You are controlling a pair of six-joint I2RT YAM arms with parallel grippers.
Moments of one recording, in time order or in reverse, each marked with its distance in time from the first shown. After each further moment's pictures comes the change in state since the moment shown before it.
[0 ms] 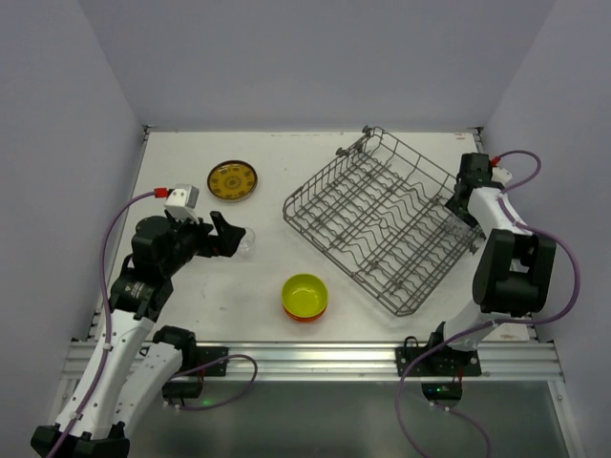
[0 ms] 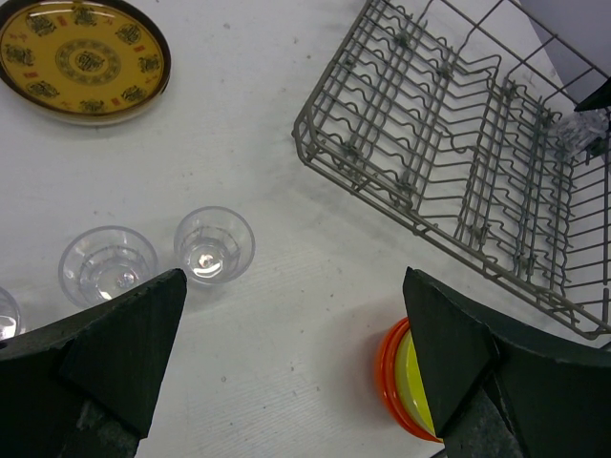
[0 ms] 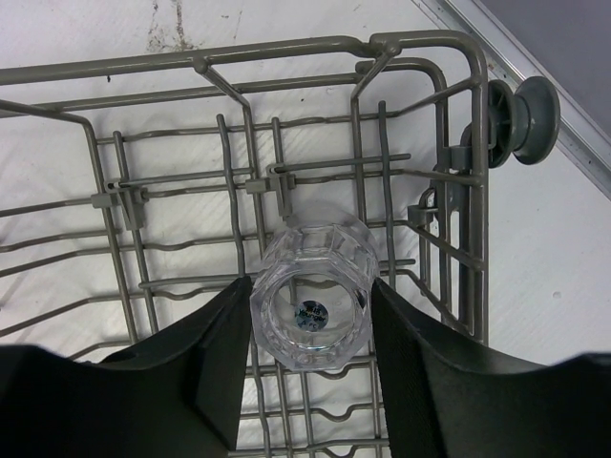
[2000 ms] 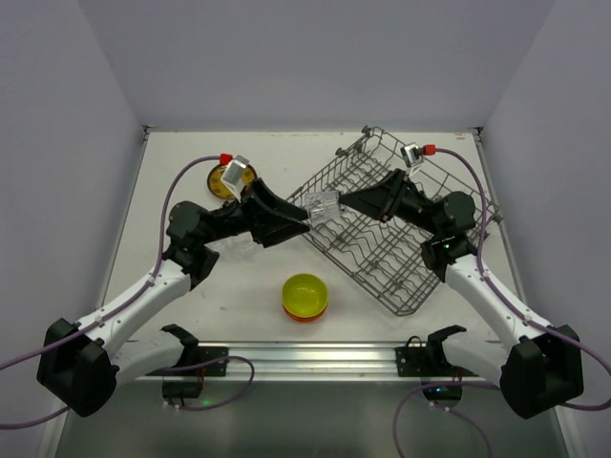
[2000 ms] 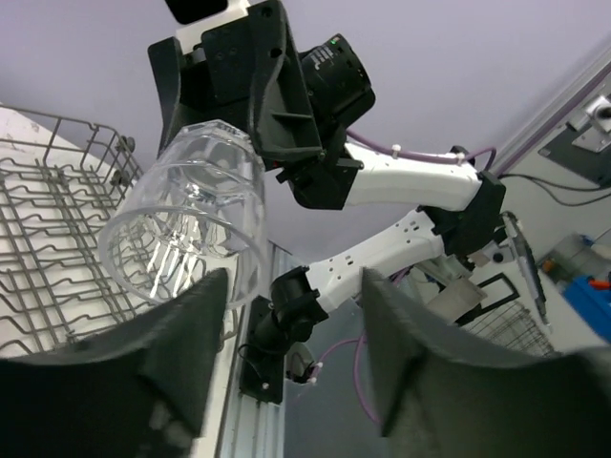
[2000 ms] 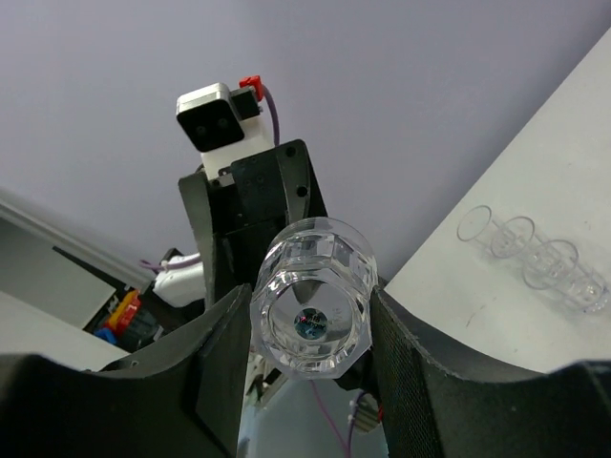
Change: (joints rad) left arm -0.307 0.430 -0.002 1.175 0.572 -0.645; right arm 0.503 -0.579 -0.443 1.246 -1.236 0.671
